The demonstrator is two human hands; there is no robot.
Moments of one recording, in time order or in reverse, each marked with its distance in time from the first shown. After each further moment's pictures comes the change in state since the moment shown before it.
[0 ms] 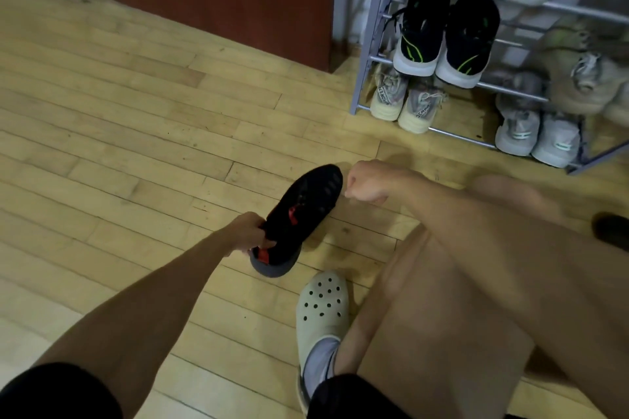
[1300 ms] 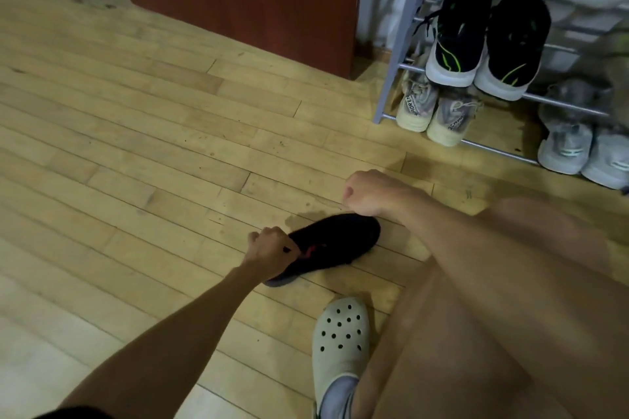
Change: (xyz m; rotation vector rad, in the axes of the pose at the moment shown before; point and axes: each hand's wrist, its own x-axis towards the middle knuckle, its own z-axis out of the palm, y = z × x) left_hand 0.039 -0.016 0.030 0.398 0.342 0.230; right_hand 0.041 -0.024 0.001 -0.019 0.034 -0.066
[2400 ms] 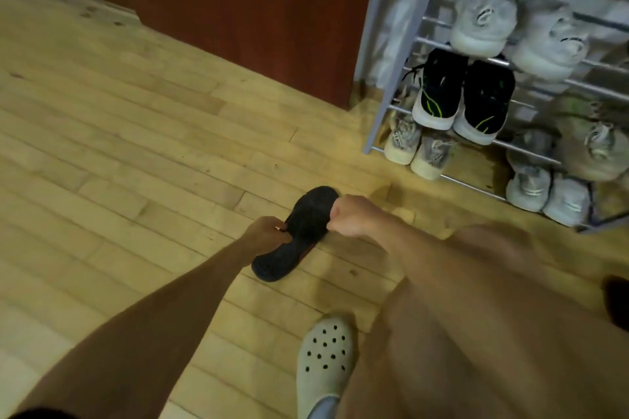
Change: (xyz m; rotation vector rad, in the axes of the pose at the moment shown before) left_hand 0.022 0.017 -0.068 -0.598 -0.115 -0.330; right_hand -0.004 -0.024 0.001 0.079 0.040 0.063
